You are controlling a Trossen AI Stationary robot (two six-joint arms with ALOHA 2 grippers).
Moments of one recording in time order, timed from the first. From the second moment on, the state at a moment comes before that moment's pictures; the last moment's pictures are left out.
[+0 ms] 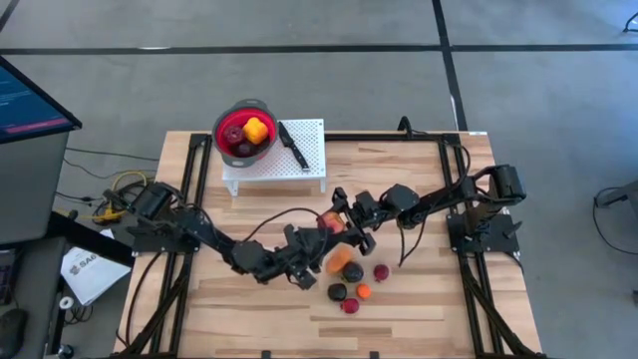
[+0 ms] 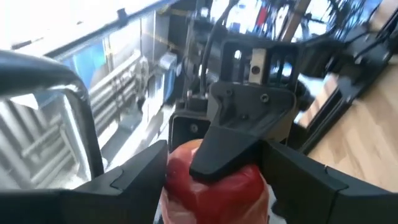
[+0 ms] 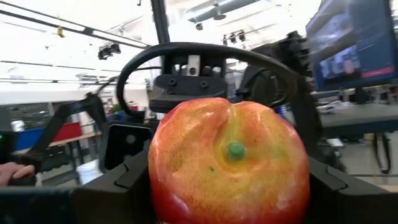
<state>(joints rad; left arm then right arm) -0.44 1.81 0.94 1.24 -0.88 1.56 0.05 1.71 0.72 1.35 -0.35 0.32</state>
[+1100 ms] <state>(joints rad) -0.42 1.79 0.95 1.23 -0.94 1.36 0.05 1.71 0.72 1.36 -0.34 0.32</state>
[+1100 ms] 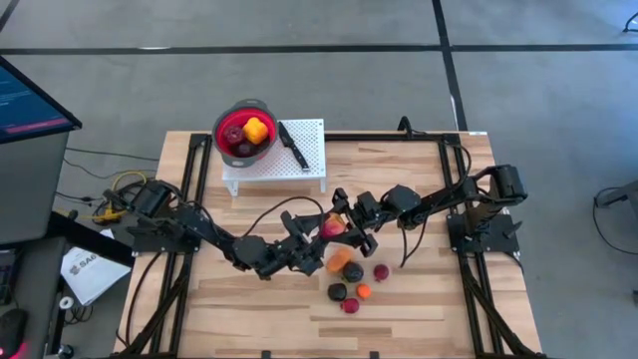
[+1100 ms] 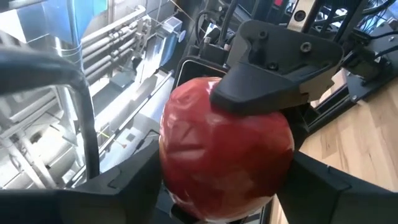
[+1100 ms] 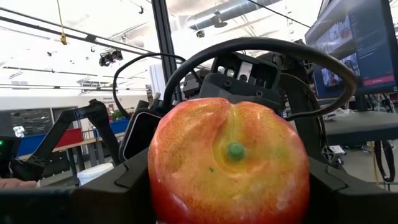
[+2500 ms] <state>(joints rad) -0.42 1.78 0.95 1.24 -1.01 1.20 -0.11 1.65 0.71 1.10 -0.71 0.40</state>
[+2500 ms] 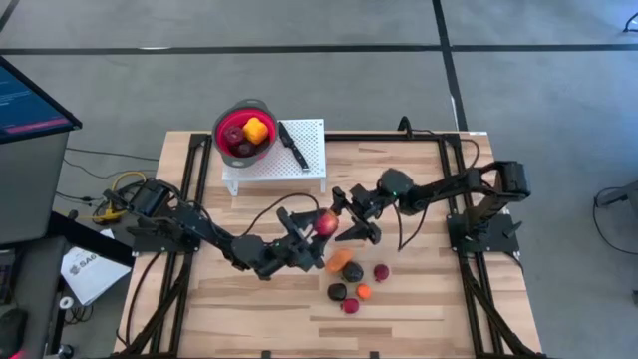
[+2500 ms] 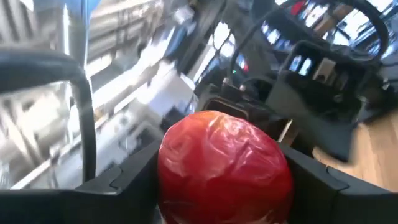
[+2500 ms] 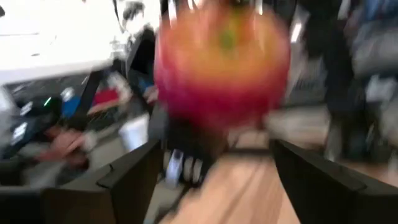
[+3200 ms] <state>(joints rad) -0.34 1.35 0.79 0.32 -0.56 -0.48 -0.03 1.40 0.71 0.16 -0.24 0.12</state>
